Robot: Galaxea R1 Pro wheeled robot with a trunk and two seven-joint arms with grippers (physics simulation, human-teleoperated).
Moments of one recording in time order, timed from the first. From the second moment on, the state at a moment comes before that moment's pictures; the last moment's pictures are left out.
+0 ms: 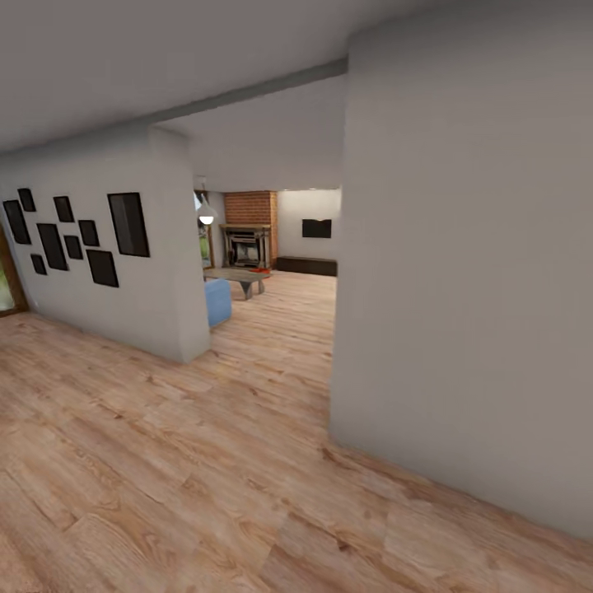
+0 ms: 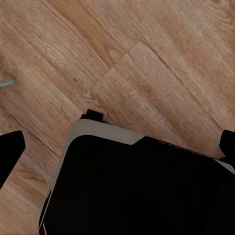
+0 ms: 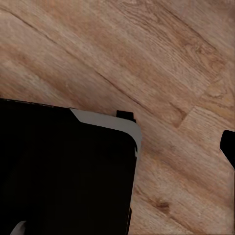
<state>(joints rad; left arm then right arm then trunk) -0.23 0.00 -0.10 0.00 0.45 -0.01 0.03 -0.16 -0.03 0.04 0.02 0.10 -0.12 0.06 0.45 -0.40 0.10</state>
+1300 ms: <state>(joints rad) -0.23 0.00 -0.10 0.00 0.45 -0.01 0.03 -0.16 -0.03 0.04 0.02 0.10 -0.12 0.06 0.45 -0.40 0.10</state>
